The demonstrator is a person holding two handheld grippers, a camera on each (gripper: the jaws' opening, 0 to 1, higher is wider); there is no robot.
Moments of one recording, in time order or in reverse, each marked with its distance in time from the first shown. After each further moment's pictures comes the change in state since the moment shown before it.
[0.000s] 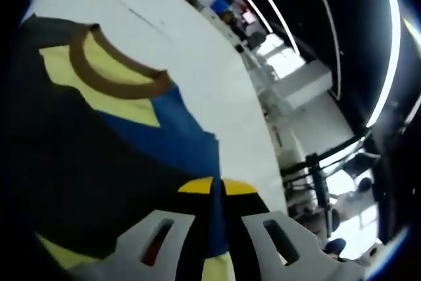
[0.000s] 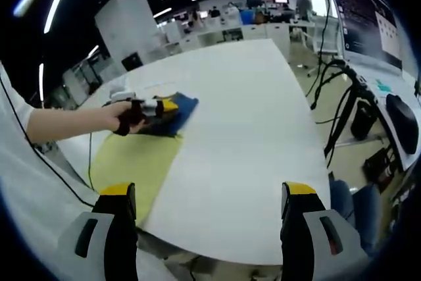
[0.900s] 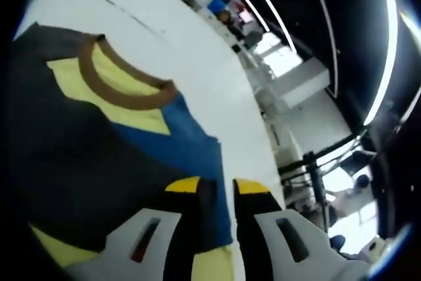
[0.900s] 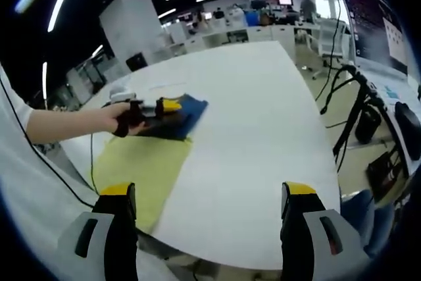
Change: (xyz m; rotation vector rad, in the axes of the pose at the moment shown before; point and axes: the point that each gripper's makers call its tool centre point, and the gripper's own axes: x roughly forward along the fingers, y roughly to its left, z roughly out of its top) left arm -0.027 0.008 0.013 0.035 0.000 -0.014; right arm 0.011 0.023 0.008 -0.016 -0.011 0.025
